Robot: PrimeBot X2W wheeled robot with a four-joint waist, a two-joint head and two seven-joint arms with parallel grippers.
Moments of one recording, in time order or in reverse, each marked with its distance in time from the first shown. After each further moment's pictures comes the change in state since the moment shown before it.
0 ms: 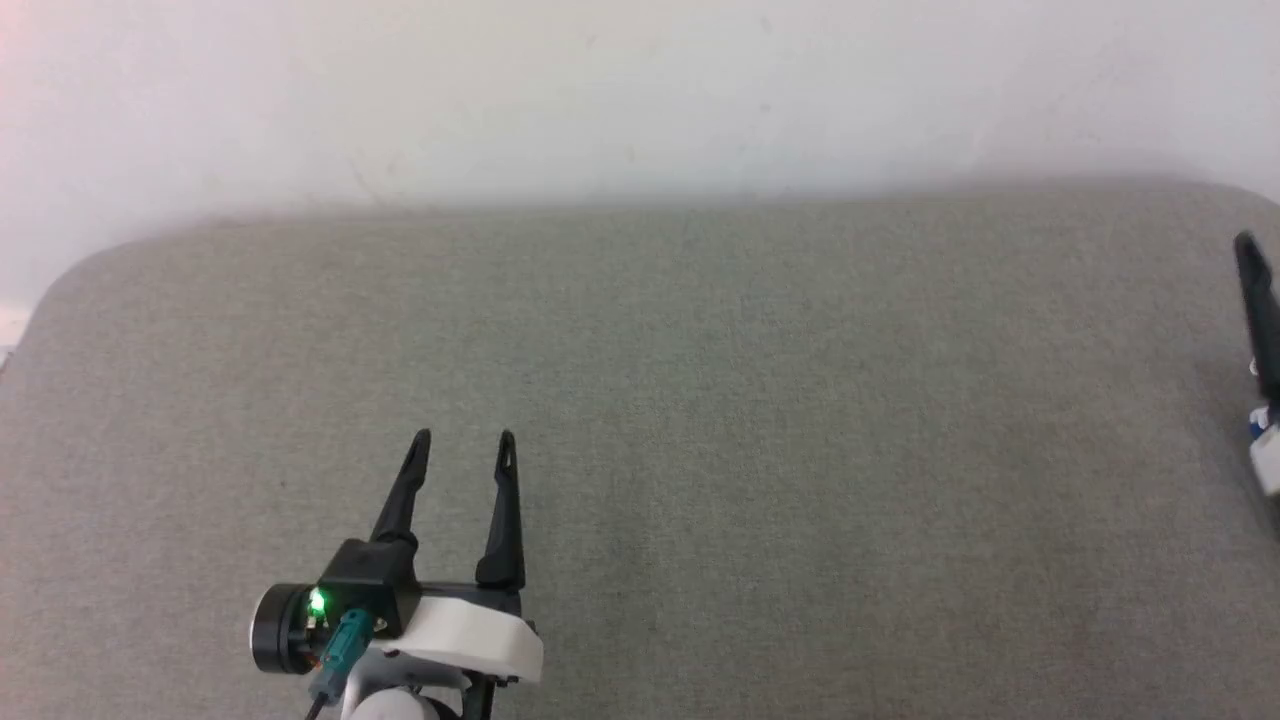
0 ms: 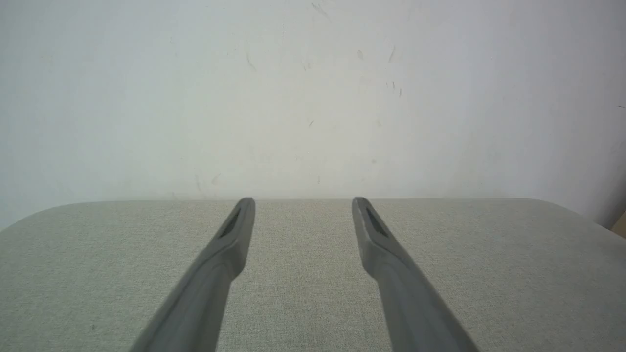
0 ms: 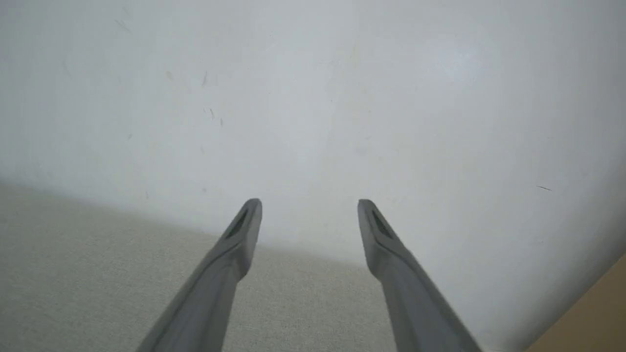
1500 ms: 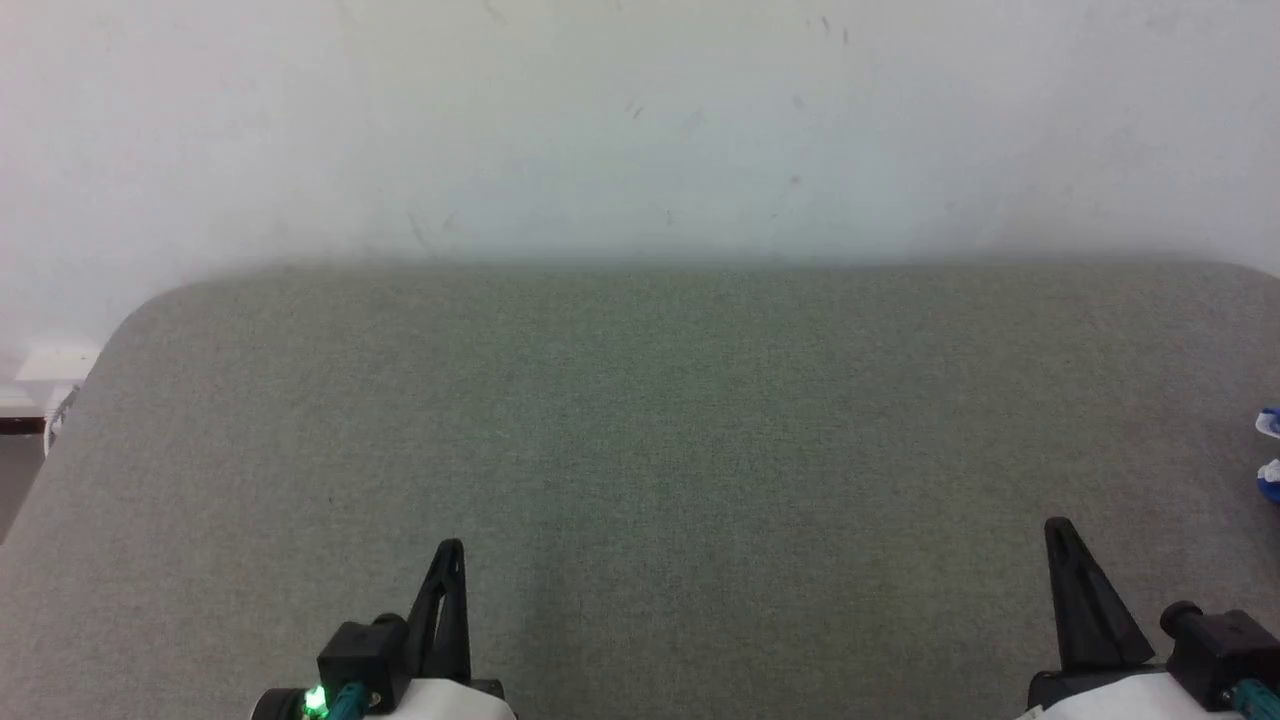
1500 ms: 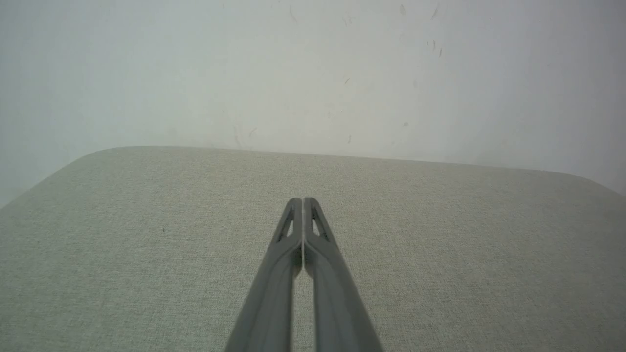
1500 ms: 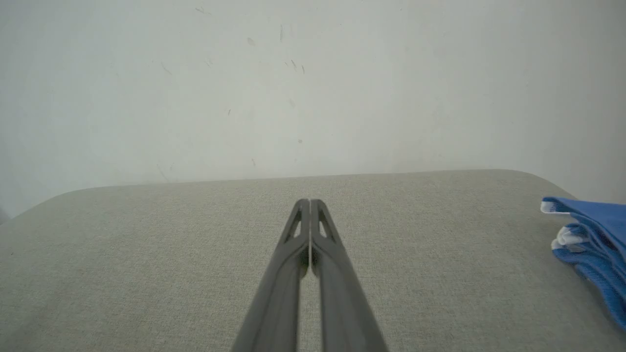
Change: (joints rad) left arm 0.124 0.000 0.033 0.081 -0.016 0.002 0.011; right arm 0.508 0.515 -0.107 -0.220 -0.173 -0.001 -0.077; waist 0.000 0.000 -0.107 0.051
